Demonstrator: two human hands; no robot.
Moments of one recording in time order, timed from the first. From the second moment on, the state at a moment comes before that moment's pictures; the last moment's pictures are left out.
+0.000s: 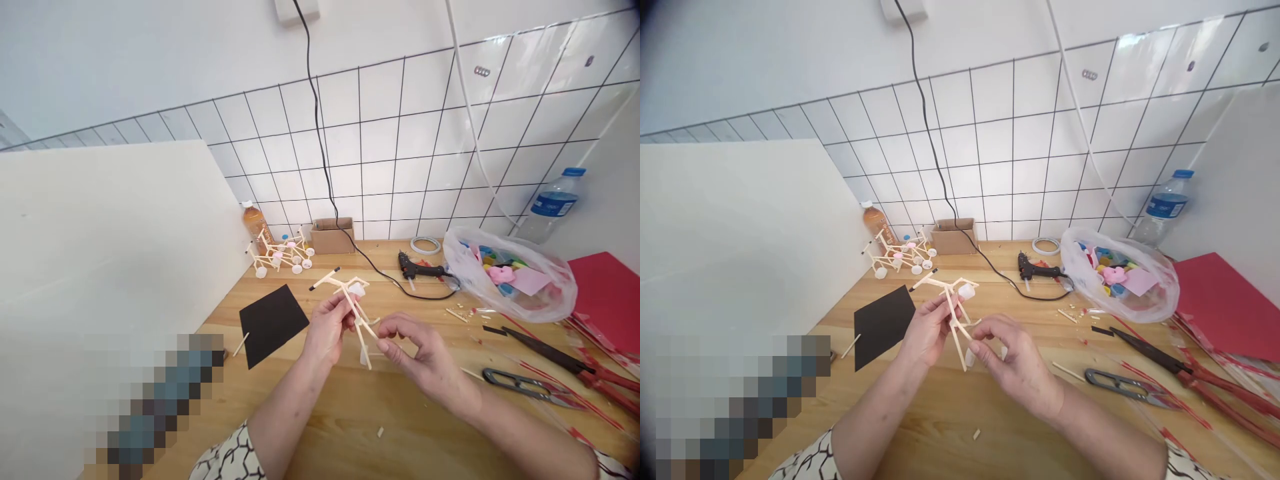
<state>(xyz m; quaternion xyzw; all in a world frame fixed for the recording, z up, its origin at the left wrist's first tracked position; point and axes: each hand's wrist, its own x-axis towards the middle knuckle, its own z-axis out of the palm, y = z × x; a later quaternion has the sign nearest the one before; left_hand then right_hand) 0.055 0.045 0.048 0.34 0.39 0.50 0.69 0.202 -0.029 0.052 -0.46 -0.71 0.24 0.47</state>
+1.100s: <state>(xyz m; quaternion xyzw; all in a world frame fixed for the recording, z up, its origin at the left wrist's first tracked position) 0.063 0.040 0.074 0.54 0.30 0.44 0.65 0.199 -0.008 0.082 -0.43 -0.36 0.48 0.67</state>
